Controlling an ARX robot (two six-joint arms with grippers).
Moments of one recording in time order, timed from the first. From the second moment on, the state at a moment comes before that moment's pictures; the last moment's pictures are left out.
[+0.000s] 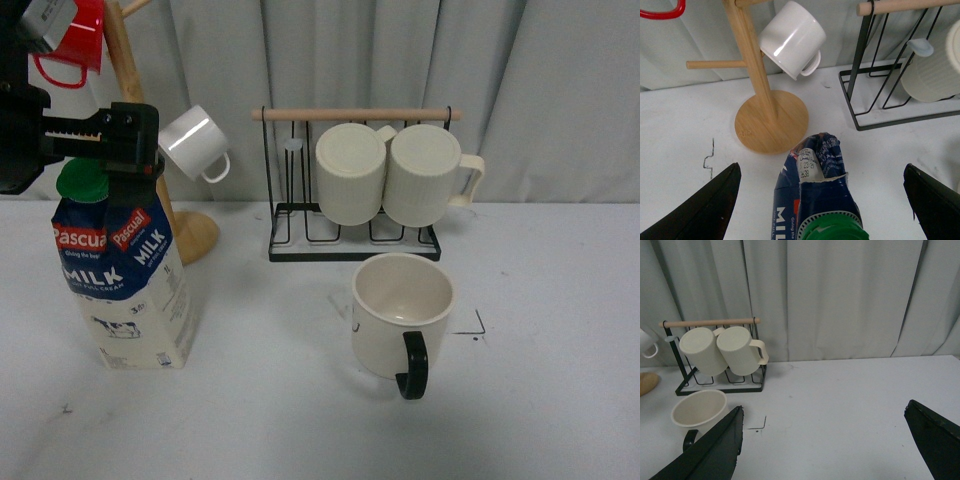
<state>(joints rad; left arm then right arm) -0.15 1.59 0.80 0.32 -0.06 0.03 -0.01 0.00 0.01 0.00 0.00 0.00</state>
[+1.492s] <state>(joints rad) -0.49 1.69 0.88 0.29 -0.21 -0.05 -0.01 0.00 0.01 0.00 0.00 0.00</state>
